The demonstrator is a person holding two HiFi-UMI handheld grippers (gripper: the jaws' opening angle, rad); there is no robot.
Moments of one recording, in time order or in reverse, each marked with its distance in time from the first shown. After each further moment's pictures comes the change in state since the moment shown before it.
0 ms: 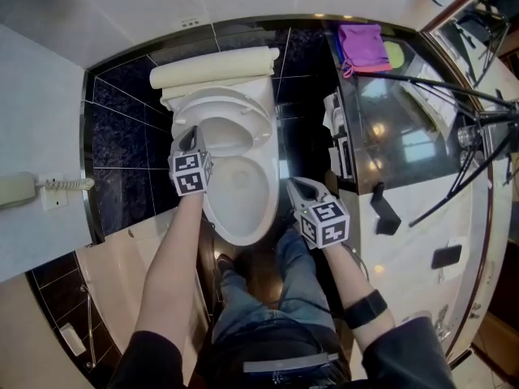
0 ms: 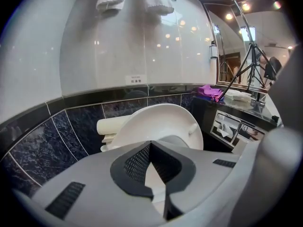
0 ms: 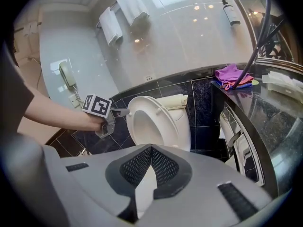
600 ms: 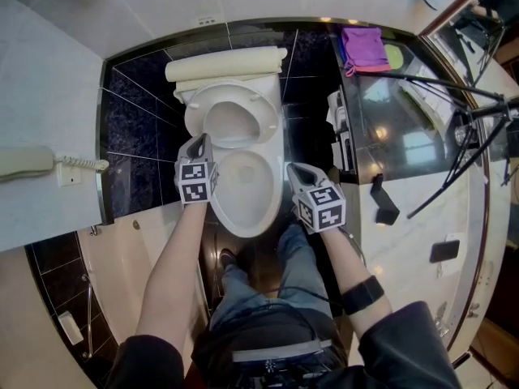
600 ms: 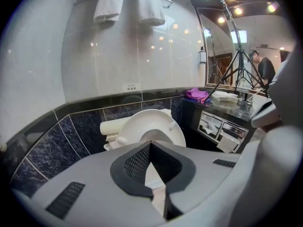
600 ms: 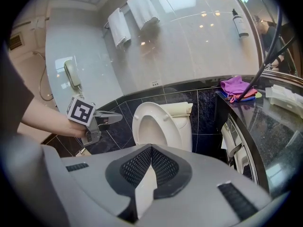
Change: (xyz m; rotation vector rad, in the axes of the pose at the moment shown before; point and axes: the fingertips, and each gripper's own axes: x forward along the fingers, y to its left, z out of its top) left arm -0.077 -0.015 0.001 0.049 0.004 -0.056; right arm -0.007 0.025 0.025 -0.062 -0.036 -0.003
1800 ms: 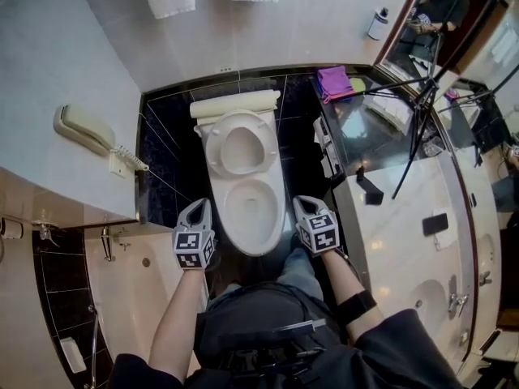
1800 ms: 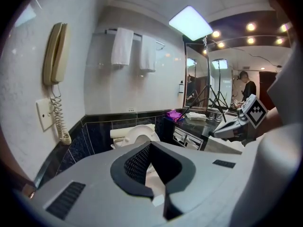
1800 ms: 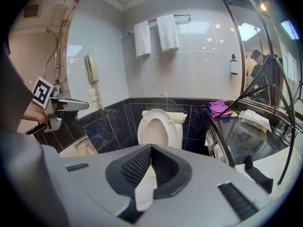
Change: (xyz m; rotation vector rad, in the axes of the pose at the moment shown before) left arm -0.280 0.001 -0.015 -0.043 -0.157 -0.134; right arm -0.120 0.115 -0.038 -0.109 -0.055 -0.189
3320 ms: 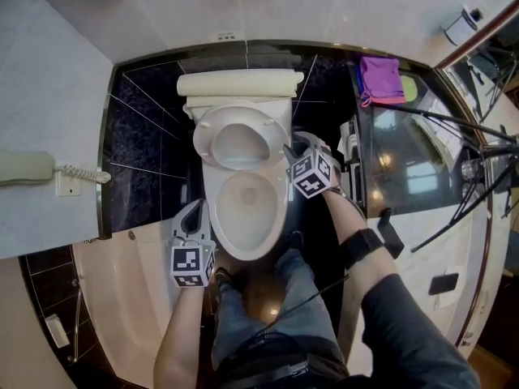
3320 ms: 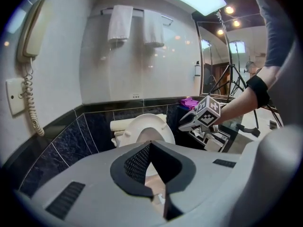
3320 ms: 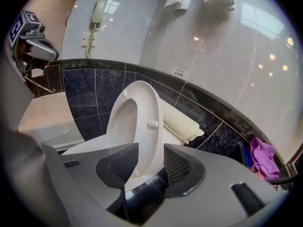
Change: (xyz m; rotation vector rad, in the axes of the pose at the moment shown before) left arm 0.154 0.001 -0.021 0.000 0.093 0.161; right arm 0.308 -0.142 0.063 -0.578 0.114 0.129
